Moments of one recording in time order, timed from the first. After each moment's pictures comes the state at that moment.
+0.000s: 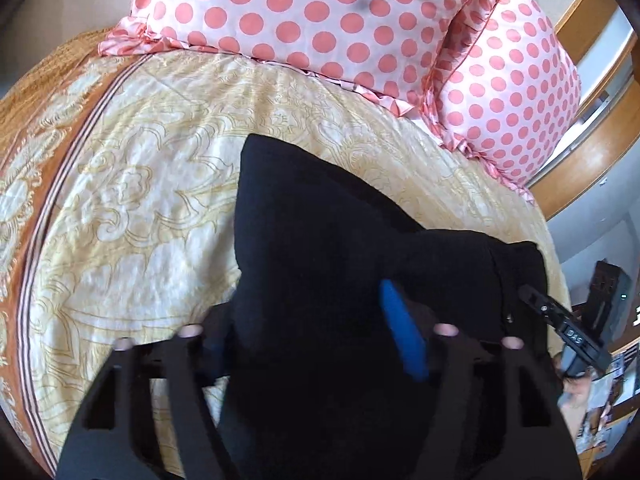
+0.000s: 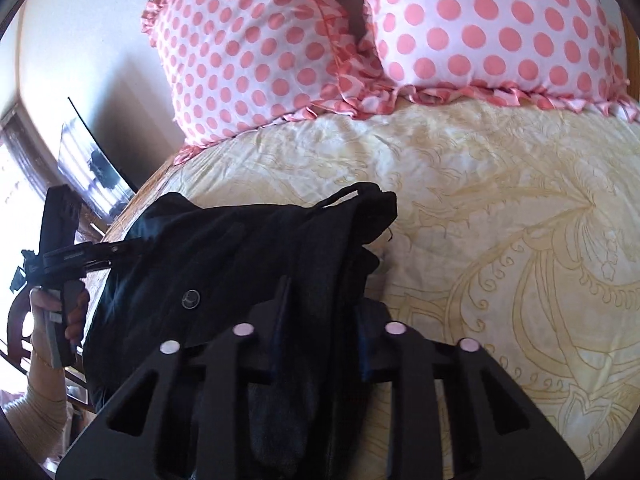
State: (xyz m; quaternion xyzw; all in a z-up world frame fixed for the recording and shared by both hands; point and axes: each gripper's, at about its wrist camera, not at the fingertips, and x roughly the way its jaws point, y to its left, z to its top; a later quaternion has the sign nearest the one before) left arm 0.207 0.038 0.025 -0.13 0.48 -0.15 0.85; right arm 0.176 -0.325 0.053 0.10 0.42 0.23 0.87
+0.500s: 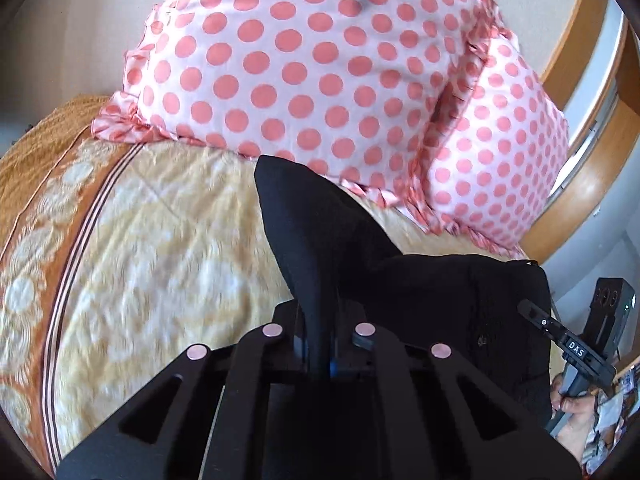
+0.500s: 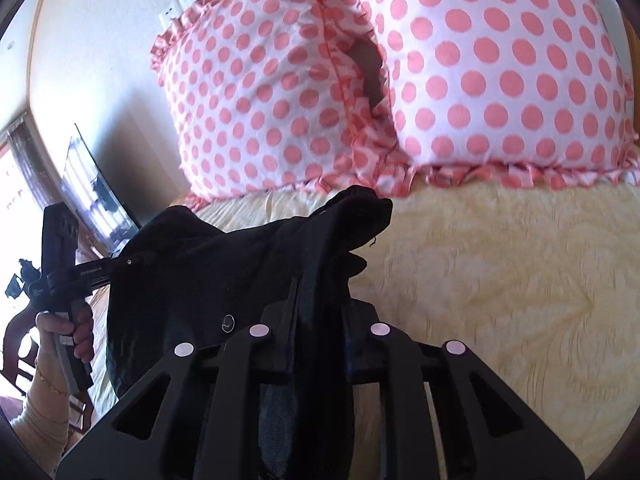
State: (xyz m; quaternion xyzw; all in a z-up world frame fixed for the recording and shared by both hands) left arm 0.253 0.039 0.073 -0.15 0.39 -0.14 0.90; right arm 0.236 -0.316 0.090 0.12 0.36 0.21 0.90
